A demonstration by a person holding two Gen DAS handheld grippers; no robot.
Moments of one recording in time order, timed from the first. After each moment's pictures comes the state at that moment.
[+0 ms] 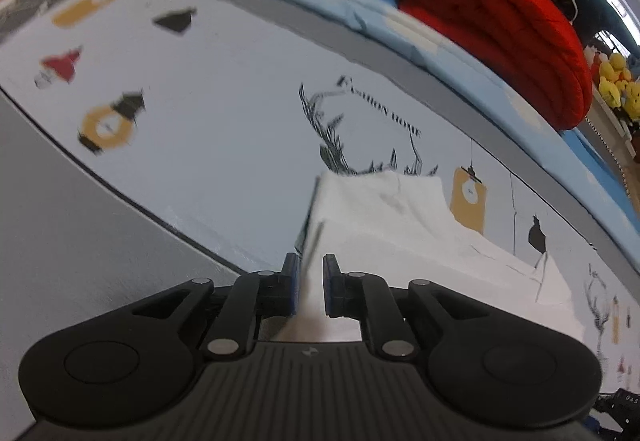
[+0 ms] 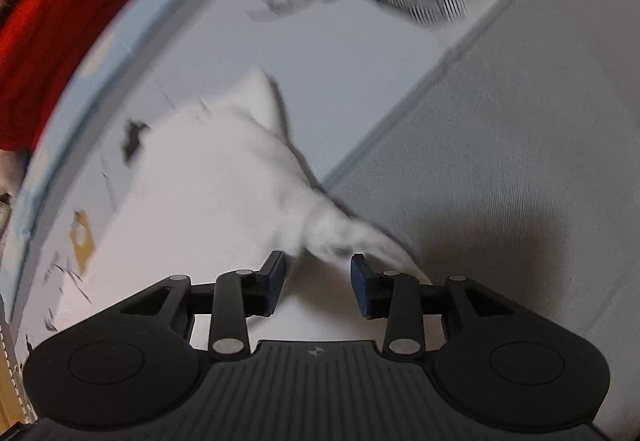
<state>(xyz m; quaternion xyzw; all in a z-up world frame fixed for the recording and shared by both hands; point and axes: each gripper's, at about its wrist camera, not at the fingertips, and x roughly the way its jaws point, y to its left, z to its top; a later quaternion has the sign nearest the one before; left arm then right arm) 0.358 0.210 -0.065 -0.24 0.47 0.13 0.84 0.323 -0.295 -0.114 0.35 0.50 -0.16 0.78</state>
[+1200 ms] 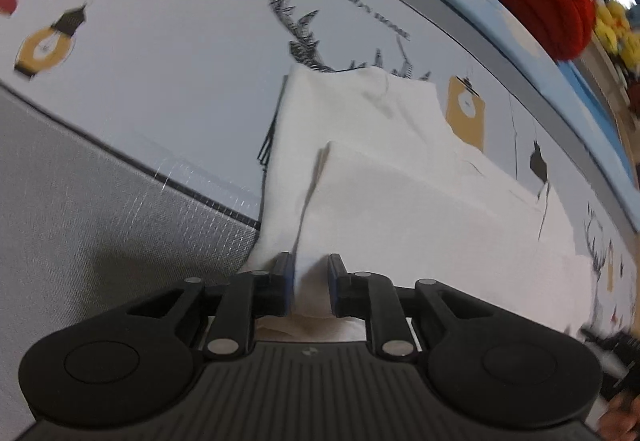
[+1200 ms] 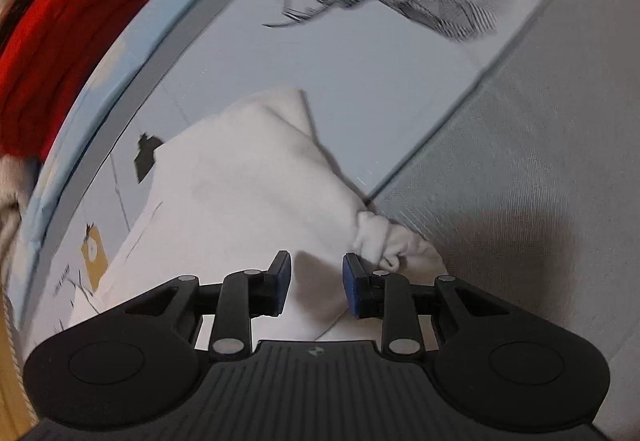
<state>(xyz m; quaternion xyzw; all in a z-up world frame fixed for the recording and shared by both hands) 0.373 0.188 -0.110 -0.23 0.55 0.07 0.80 0.347 -0.296 -0.120 0.35 0.50 -0.14 0.78</state>
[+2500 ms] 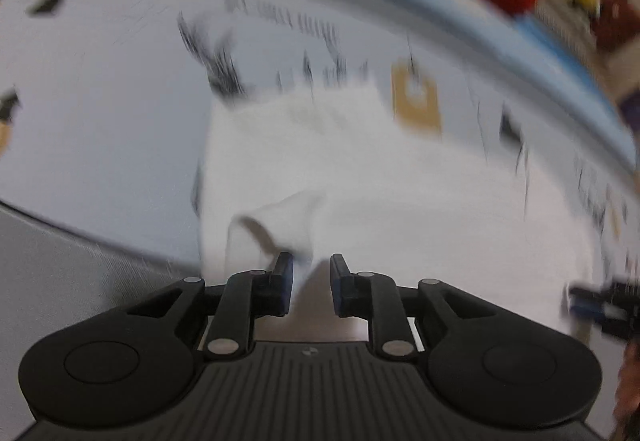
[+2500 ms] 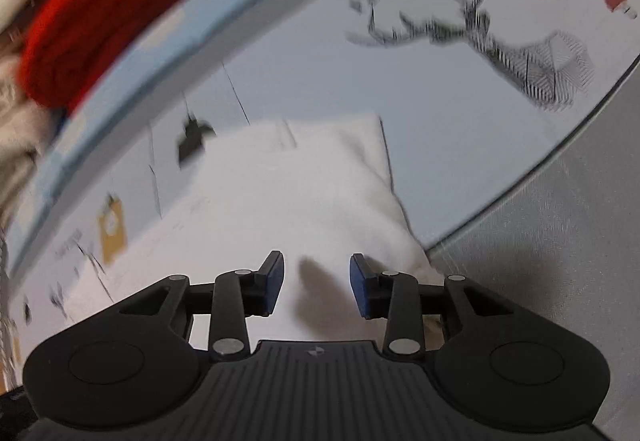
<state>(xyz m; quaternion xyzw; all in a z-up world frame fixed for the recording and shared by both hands) 0.388 0.159 -0.111 -0.15 0.56 0.00 0.82 0.376 -0.281 -0.124 0.28 0.53 -0.08 0.80</state>
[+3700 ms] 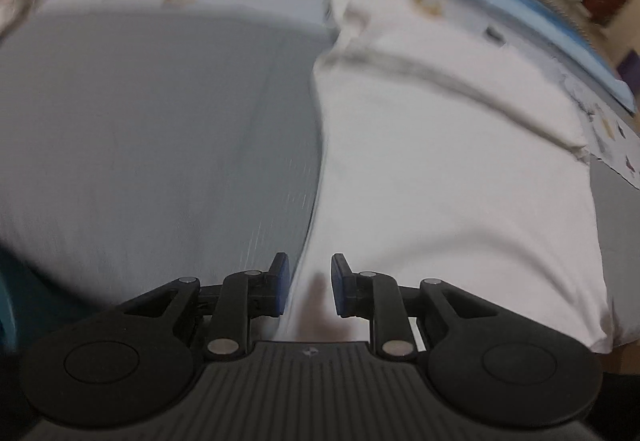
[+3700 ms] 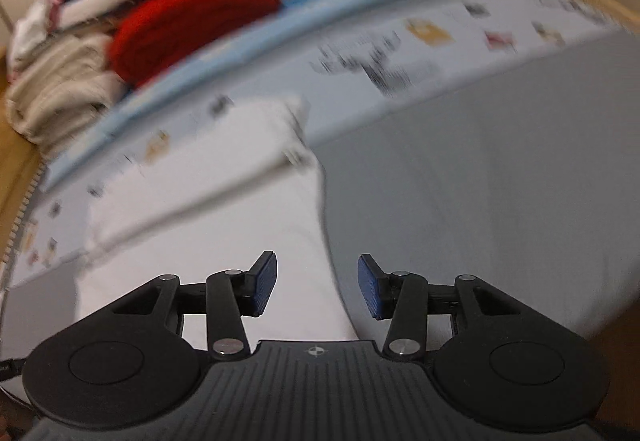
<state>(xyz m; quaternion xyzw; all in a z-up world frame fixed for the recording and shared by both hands) 0.079 0.165 -0.076 -0.14 0.54 0.05 0.83 0.080 -0.337 -0.049 0.21 0.44 -0.04 0.87</state>
